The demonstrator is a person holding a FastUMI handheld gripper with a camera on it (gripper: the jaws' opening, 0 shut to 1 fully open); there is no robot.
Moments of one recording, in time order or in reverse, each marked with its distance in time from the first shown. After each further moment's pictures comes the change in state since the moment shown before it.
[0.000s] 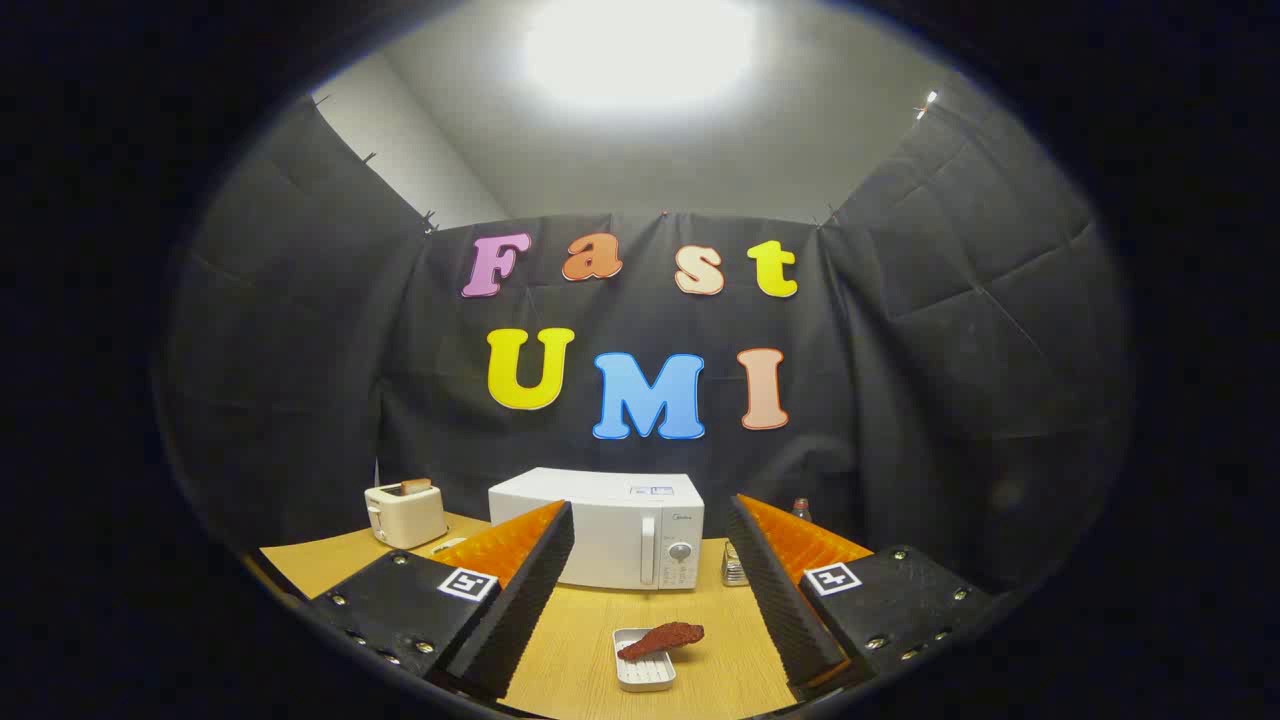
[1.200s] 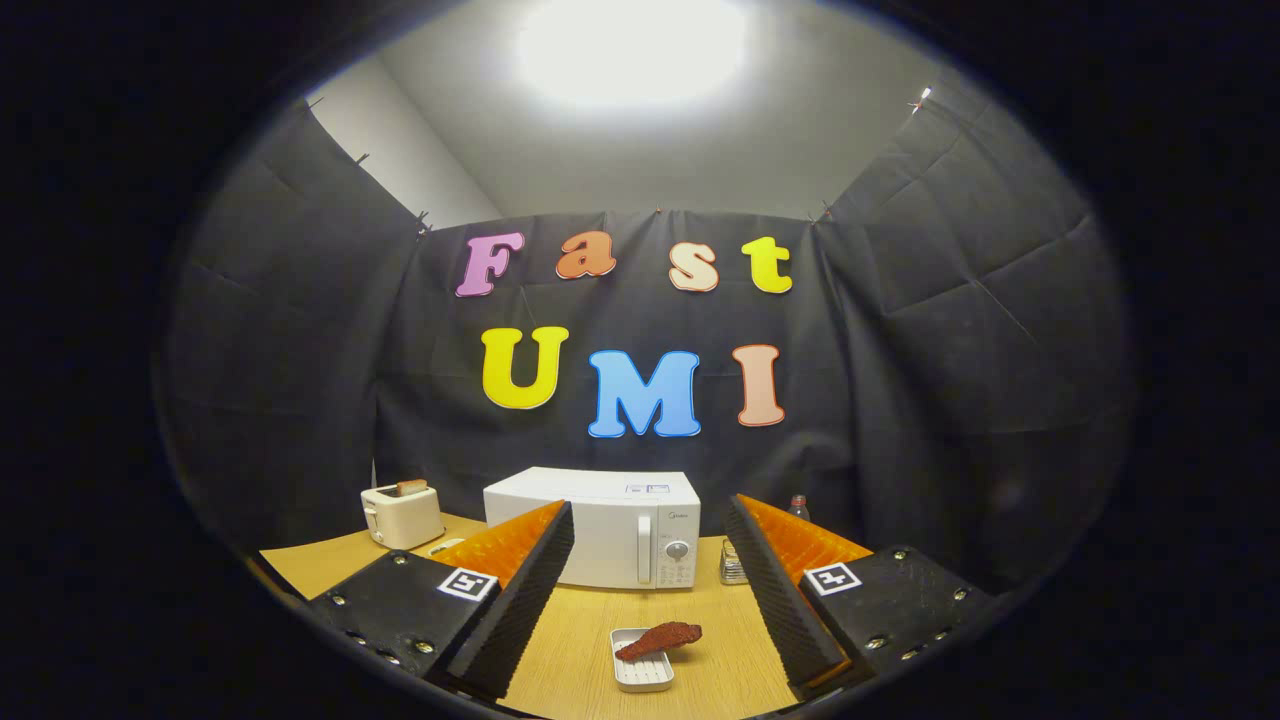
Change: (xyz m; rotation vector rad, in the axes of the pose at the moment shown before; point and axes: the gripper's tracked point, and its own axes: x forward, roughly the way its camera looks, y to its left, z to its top) arm 0.004 -0.003 -0.005 0.007 0.010 -0.005
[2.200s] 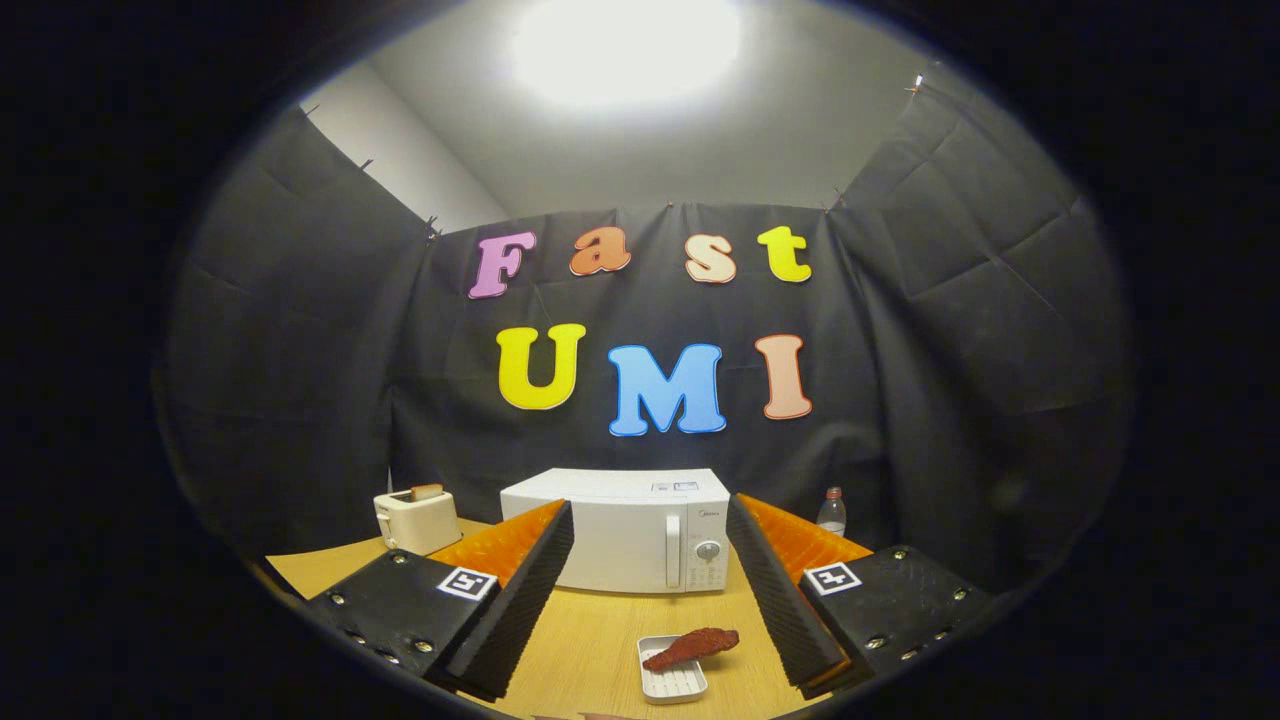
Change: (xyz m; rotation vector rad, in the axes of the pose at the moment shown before) arm 0.041 0.022 -0.023 0.074 -0.038 0.057
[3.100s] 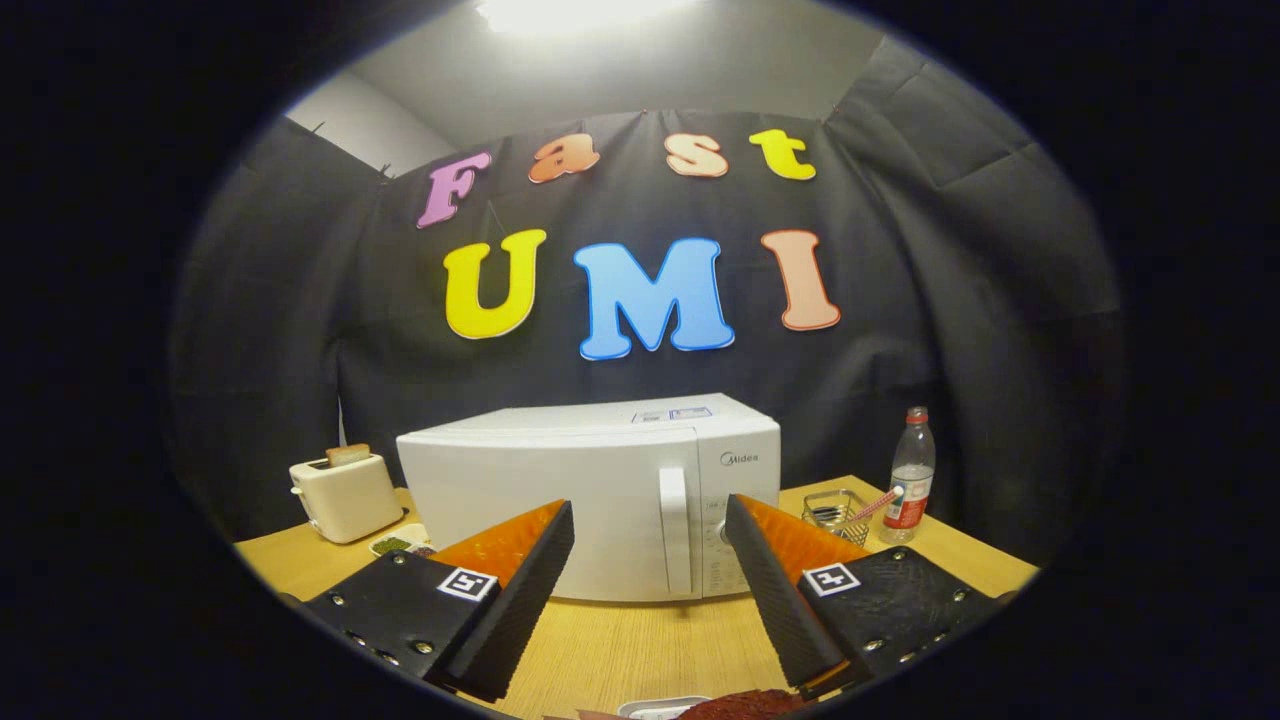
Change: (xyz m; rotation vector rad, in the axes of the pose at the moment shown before) arm 0.218 -0.031 -0.177 0.047 0.222 -0.031
